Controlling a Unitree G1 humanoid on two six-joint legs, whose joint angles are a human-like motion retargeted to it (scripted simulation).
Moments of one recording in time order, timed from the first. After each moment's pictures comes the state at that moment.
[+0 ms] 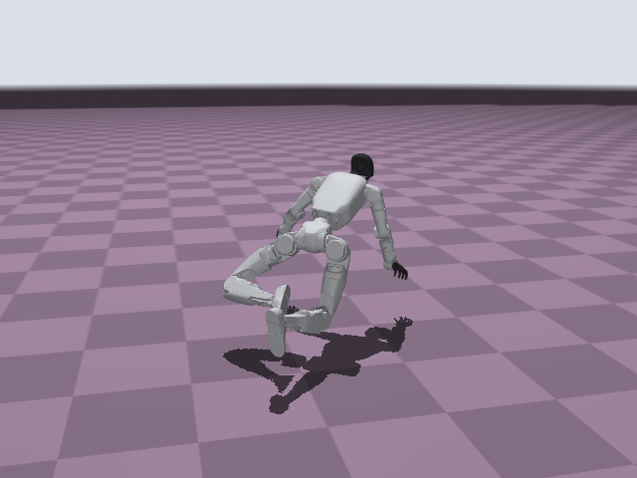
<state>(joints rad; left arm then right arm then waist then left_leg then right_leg) -0.68 0.70 0.15 1.09 0.97 -0.09 1.01 -1.10 -0.46 0.16 1.30 -0.90 -0.20 -0.75 0.01 0.15 -0.12 -0.72 0.99 0.84 2.15 0.52 -0.26 -0.72 0.04 -0.22 1.43 -0.49 0.02</state>
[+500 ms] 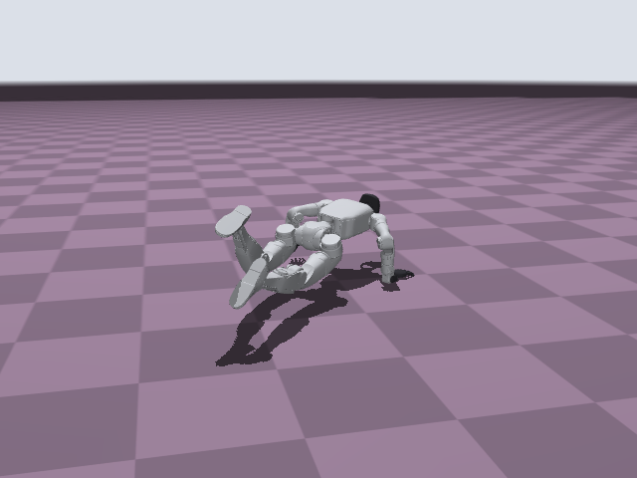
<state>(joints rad) -0.05 0.50 0.11 -0.10 0.78 0.22 1.39 -0.08 -0.68 -0.12 0.04 -0.73 0.08 -1.43 0.06 0.04 0.04 -0.02 -0.08 0.14 0.89 0.52 -0.26 -0.11 0.07 0.16 0.47 0.49 0.26</state>
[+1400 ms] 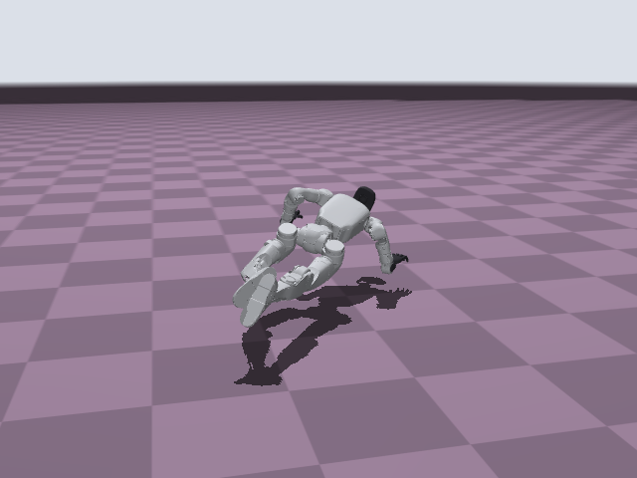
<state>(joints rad) 0.26 0.50 0.16 -0.37 0.78 0.01 1.38 0.53 -0.35 -0.67 -0.28 -0.96 -0.18 -1.52 0.19 0.03 -0.22 -0.19 0.13 0.71 0.67 0.52 -0.26 -0.12 0.05 0.02 0.22 0.52 0.26</state>
